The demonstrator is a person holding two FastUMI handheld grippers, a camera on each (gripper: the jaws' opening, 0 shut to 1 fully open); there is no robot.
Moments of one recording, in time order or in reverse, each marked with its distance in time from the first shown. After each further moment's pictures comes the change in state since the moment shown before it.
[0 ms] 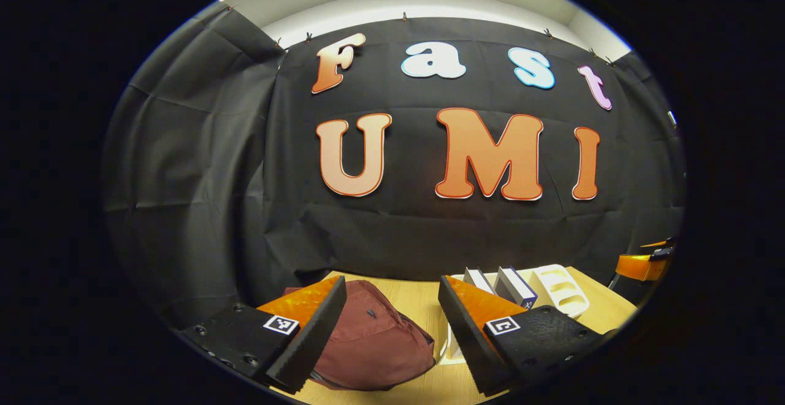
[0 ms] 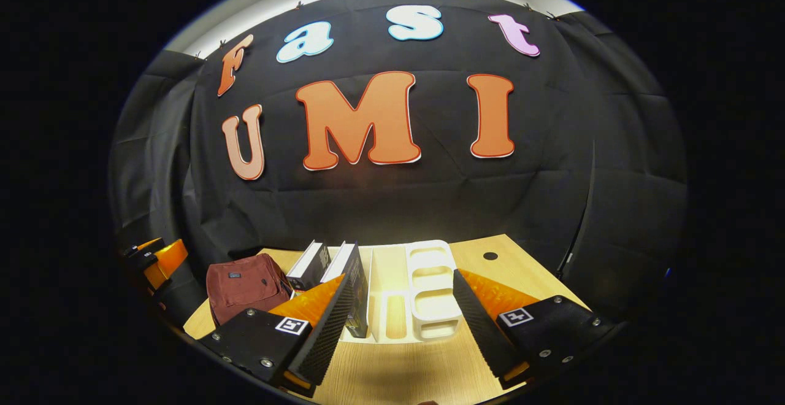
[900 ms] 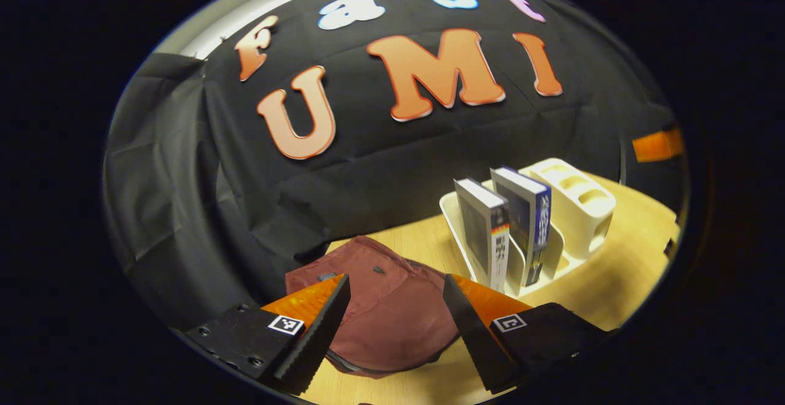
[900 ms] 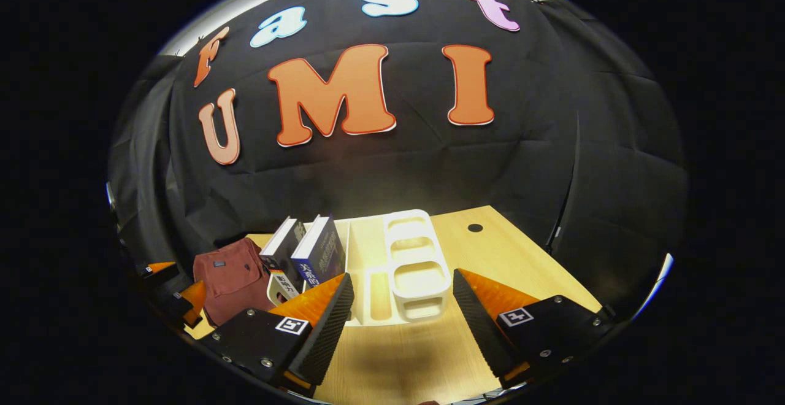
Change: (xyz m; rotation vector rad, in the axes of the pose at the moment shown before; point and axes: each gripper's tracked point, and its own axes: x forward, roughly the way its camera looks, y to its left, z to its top) left arm 0.013 -0.021 -0.141 0.427 0.305 -0.138; right arm 0.001 -0.044 -0.044 0.035 0.134 -0.100
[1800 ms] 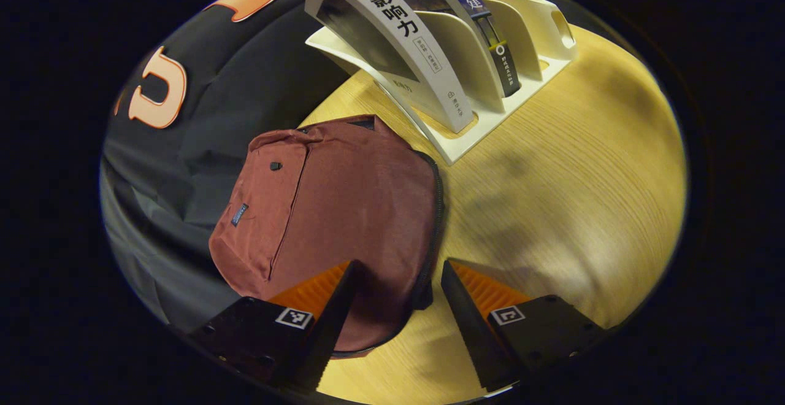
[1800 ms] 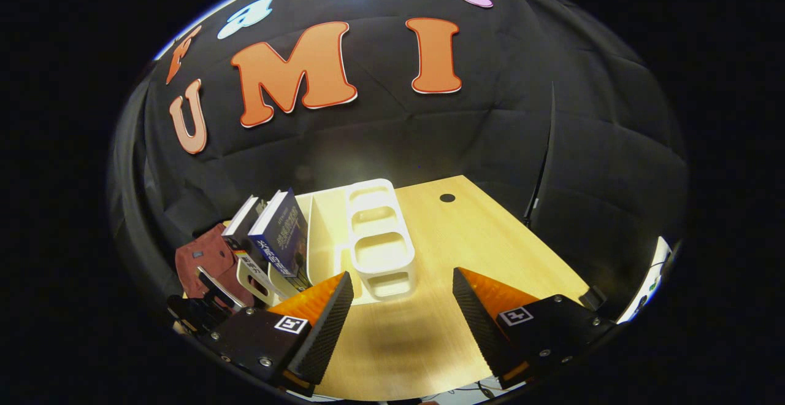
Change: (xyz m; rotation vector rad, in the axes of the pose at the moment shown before) left arm 0.086 -0.053 -0.157 0.446 0.516 -0.185; right arm 0.005 -0.038 -0.028 0.059 0.128 -0.062
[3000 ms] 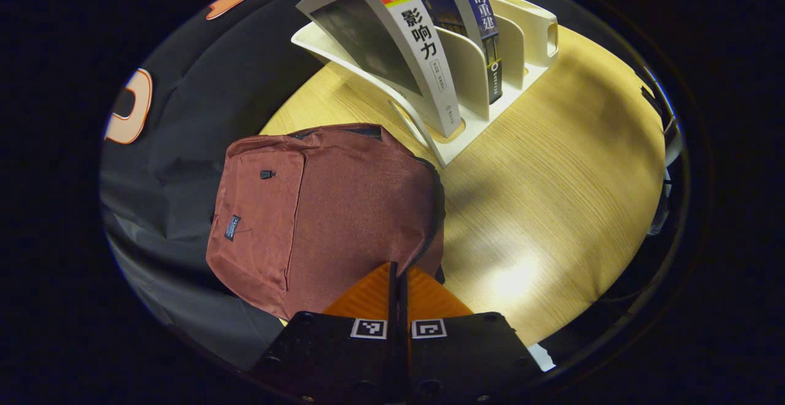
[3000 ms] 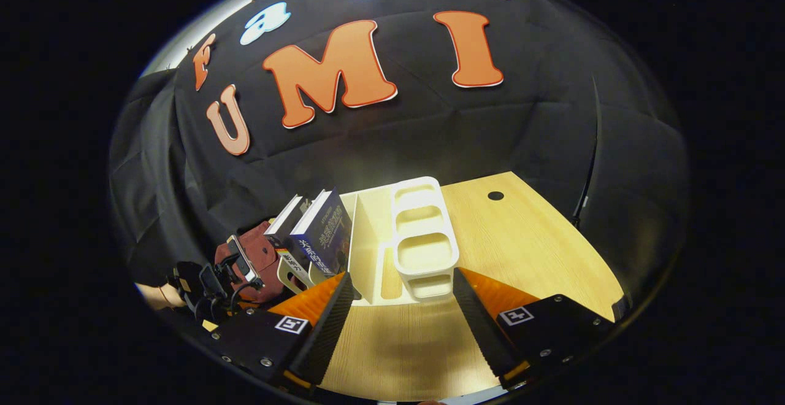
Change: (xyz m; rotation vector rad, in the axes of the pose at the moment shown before) left arm -0.040 0.029 0.013 0.045 0.086 -0.252; right arm 0.007 0.032 0.002 0.001 0.013 0.228
